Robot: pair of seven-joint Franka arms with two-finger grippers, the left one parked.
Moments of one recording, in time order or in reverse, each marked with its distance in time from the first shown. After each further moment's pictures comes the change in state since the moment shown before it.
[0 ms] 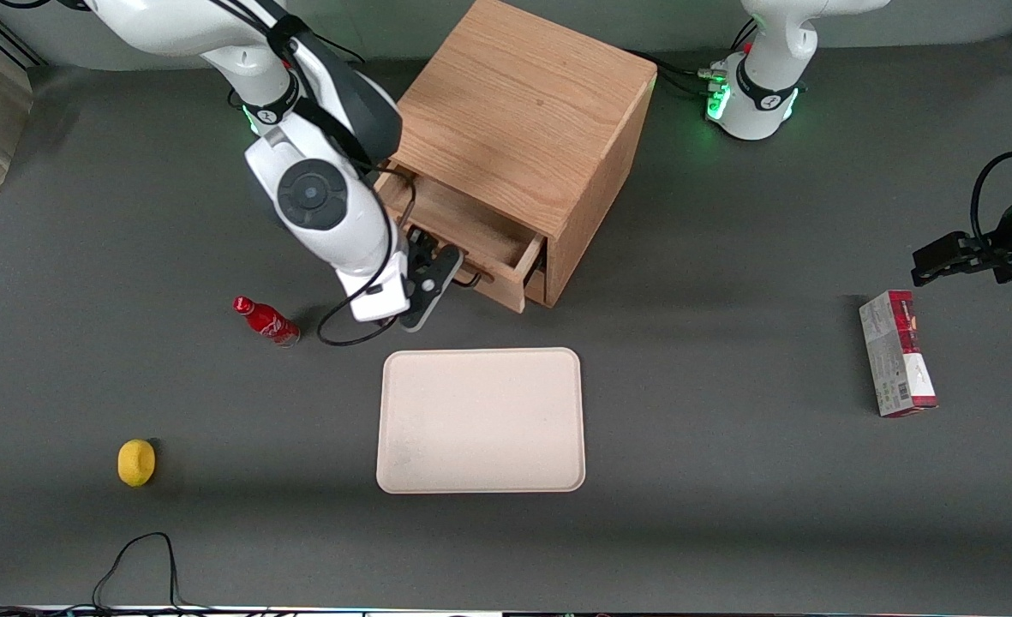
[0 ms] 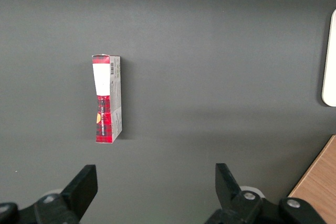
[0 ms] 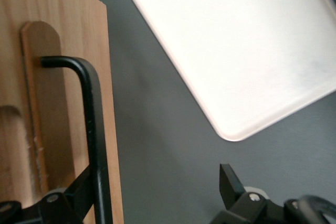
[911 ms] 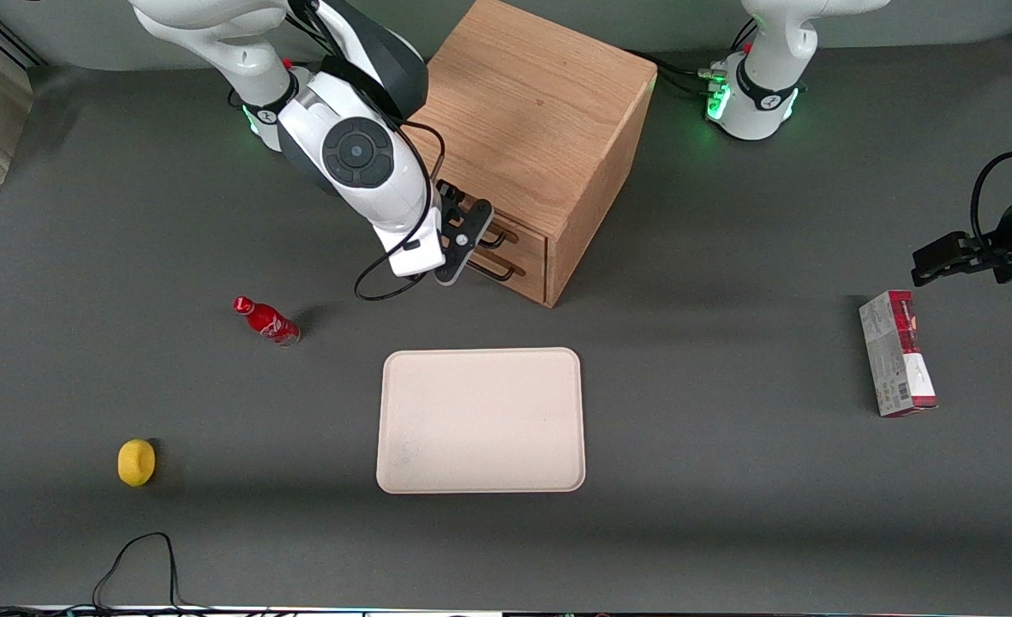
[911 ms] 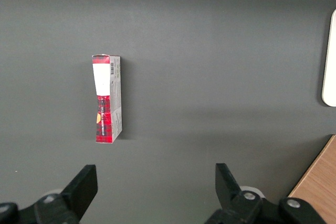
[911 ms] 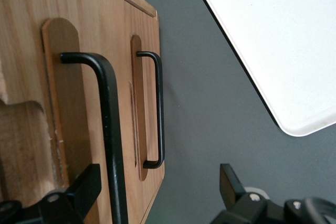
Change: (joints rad) arm 0.012 -0.045 0.118 -0.082 0.071 -0.050 0.088
